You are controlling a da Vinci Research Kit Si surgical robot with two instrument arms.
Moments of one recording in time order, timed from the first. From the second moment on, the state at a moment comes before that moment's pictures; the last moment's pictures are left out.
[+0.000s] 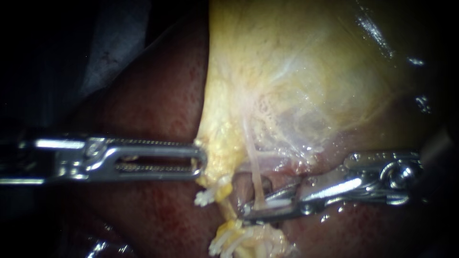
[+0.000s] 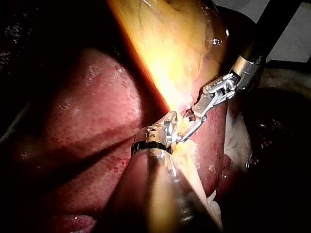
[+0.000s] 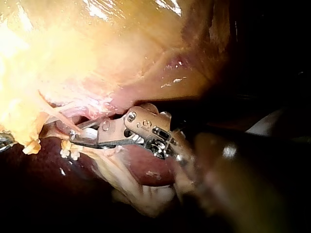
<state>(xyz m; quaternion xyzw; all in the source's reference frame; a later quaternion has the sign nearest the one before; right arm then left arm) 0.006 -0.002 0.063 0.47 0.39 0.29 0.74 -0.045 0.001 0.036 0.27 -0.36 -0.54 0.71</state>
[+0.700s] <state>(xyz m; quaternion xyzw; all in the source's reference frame) 0.006 -0.001 0.062 0.46 0.41 0.28 0.74 -0.045 0.001 0.036 0.27 -0.36 -0.54 0.71</state>
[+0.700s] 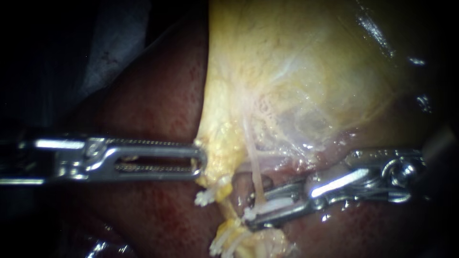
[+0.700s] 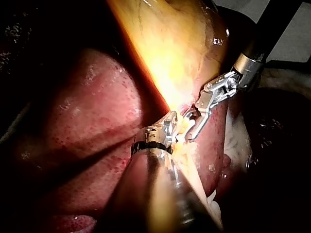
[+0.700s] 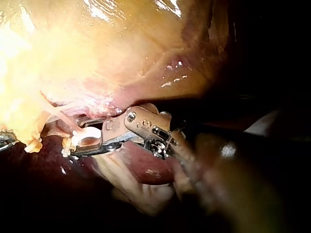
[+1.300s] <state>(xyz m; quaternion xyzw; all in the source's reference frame) 0.000 0.002 0.057 0.45 0.41 0.30 0.73 -0.045 0.001 0.036 0.27 -0.36 -0.54 0.71</state>
